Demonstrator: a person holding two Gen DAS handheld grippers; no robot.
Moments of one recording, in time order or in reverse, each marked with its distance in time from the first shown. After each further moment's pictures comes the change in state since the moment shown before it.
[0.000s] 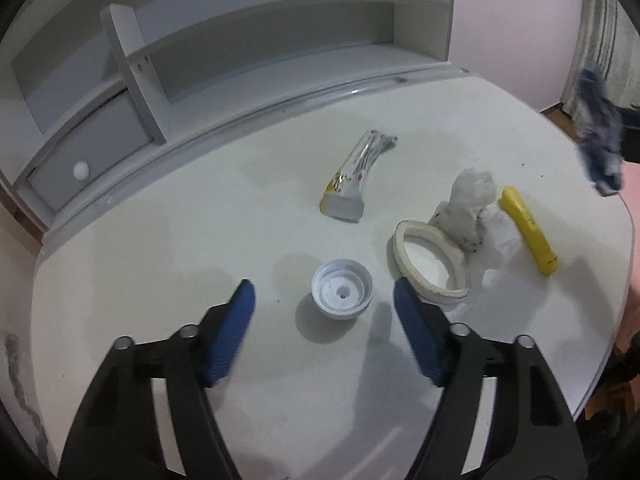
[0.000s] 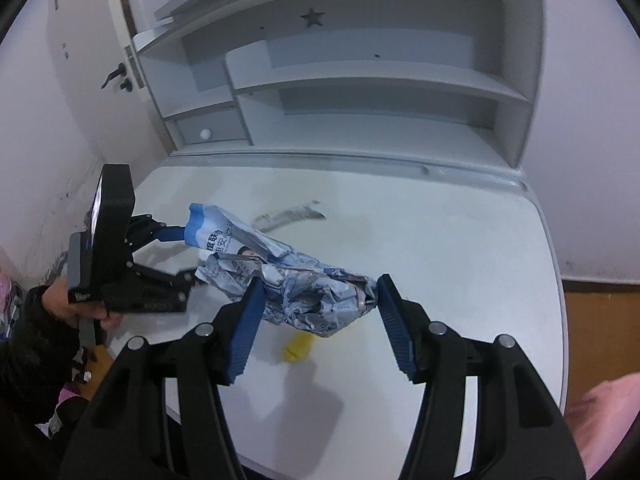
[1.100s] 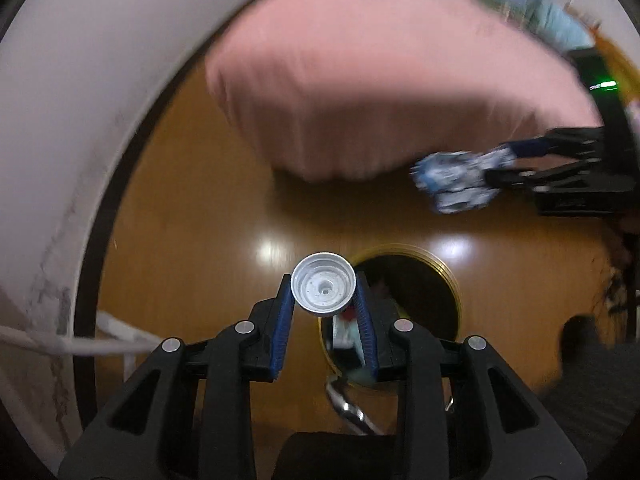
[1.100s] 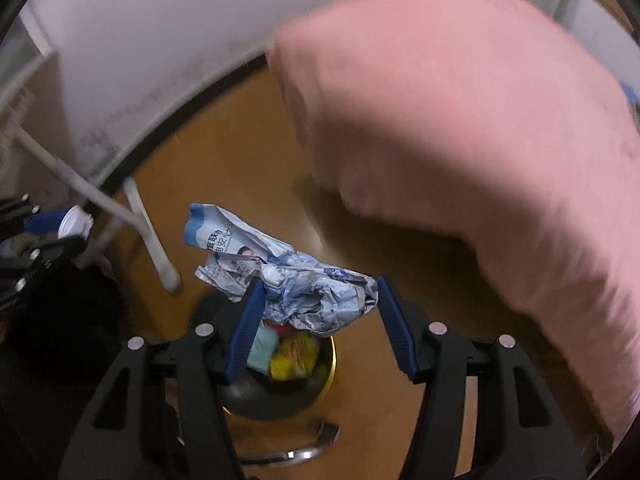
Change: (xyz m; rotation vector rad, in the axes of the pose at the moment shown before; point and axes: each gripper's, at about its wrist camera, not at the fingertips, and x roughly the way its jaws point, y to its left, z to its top) left arm 0.085 -0.537 -0.096 0.853 0.227 -0.564; right arm -0.156 -0.261 -0.511 0.900 0.240 -0.640
